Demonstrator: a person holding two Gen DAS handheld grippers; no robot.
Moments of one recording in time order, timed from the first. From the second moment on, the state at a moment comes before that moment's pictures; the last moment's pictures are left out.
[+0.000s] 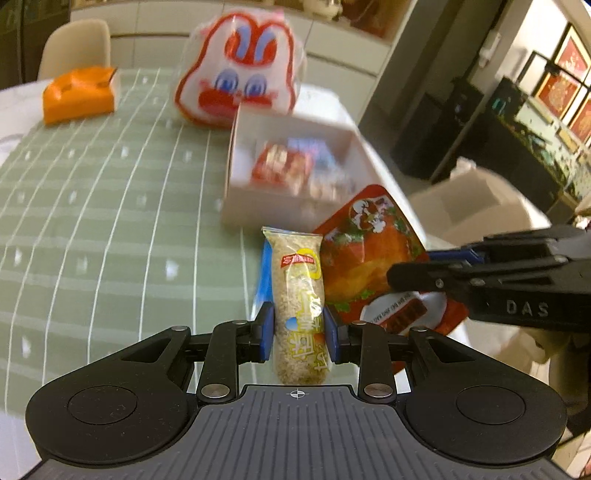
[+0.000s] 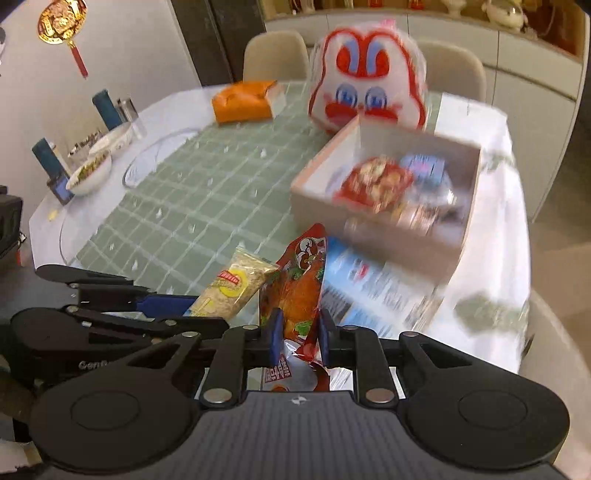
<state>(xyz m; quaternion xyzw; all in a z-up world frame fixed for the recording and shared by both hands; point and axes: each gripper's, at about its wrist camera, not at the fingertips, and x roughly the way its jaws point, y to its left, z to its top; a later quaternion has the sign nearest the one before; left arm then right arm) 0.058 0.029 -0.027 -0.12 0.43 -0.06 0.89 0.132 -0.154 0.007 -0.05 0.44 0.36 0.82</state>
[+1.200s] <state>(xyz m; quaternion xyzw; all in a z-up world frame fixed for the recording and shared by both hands) 0.085 0.061 -0.084 -0.28 0.46 0.09 0.84 0.213 -0.158 -0.106 -0.05 0.50 0.38 0.78</state>
